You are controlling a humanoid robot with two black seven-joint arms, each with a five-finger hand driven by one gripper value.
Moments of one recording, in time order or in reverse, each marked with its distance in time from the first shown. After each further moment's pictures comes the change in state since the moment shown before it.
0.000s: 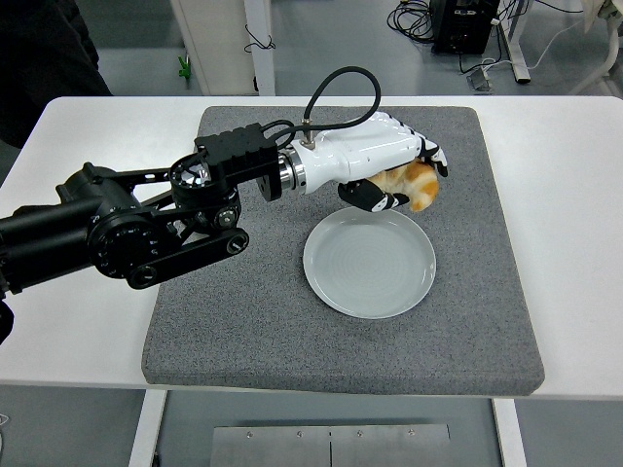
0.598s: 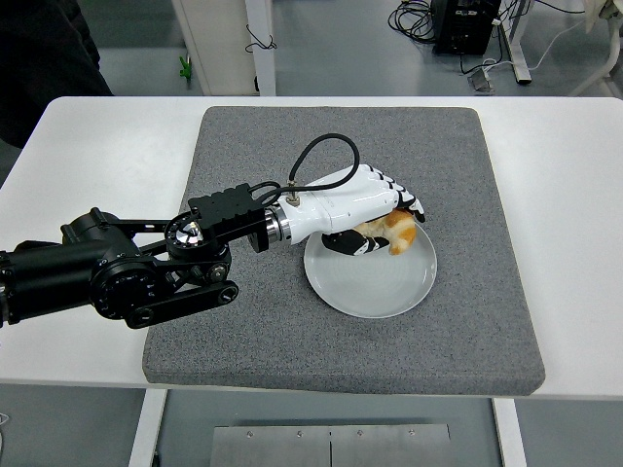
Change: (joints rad) left arm 0.068 0.005 0.164 0.006 -0.006 0.175 -0.002; right arm 0.000 0.000 0.000 0.000 0.000 0.000 0.000
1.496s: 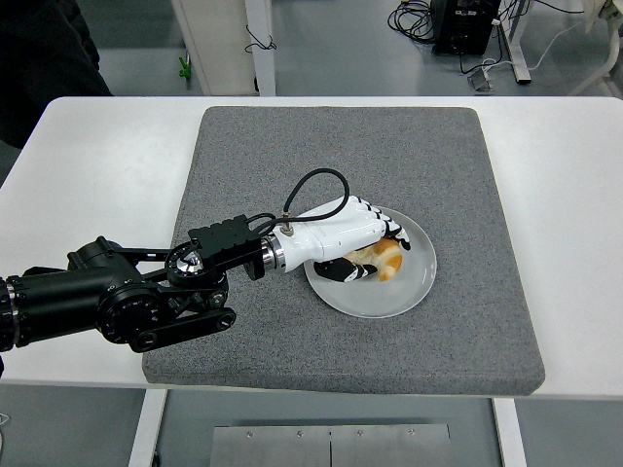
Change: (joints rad) left arm 0.065 -0.019 0.043 0.047 0.002 0.033 -0.003; right arm 0.001 0.000 0.000 0.000 0.000 0.000 0.000
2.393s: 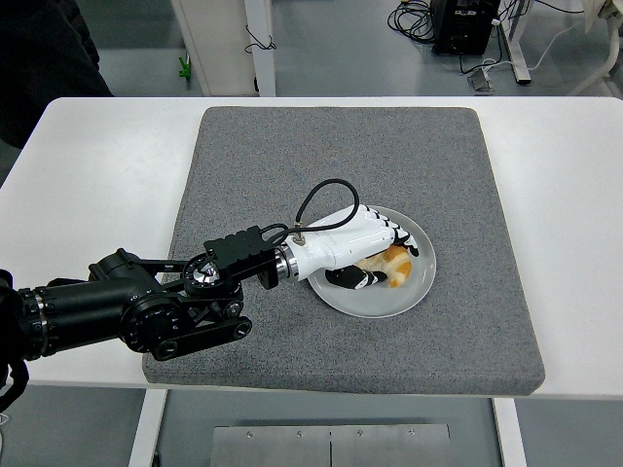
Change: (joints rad) left arm 0.038 -0.081 0.000 0.084 -0.005 0.021 0.000; right arm -0.001 0.000 0.000 0.000 0.000 0.000 0.000
